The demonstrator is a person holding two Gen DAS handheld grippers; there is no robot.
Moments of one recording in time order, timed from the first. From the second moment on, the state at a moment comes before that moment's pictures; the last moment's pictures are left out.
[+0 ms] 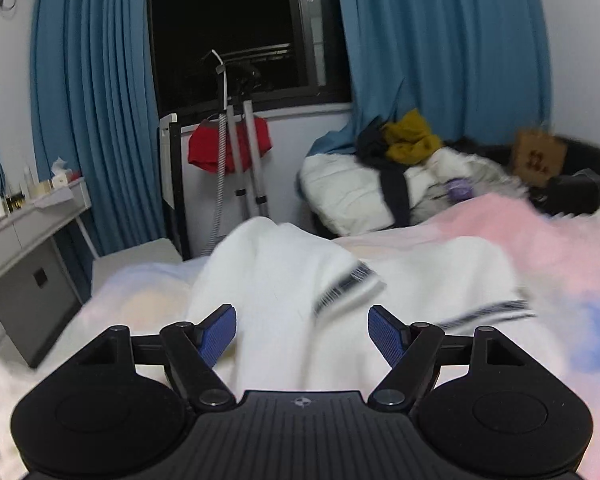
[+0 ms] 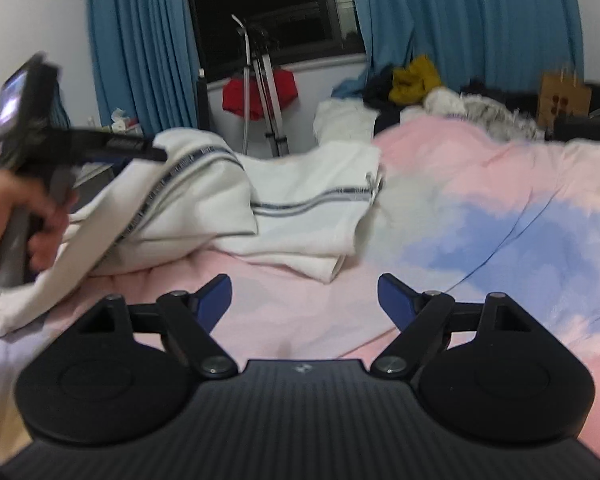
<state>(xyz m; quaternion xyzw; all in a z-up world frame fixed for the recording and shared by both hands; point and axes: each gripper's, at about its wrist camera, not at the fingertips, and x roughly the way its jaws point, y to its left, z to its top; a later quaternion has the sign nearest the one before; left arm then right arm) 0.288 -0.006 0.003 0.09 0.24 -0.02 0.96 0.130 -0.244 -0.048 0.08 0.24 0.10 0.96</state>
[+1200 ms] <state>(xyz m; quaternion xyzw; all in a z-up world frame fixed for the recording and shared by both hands) 0.026 -0.017 -0.036 0.12 0.22 -0.12 0.96 0.108 -0.291 -0.033 0.26 0.25 0.10 0.93</state>
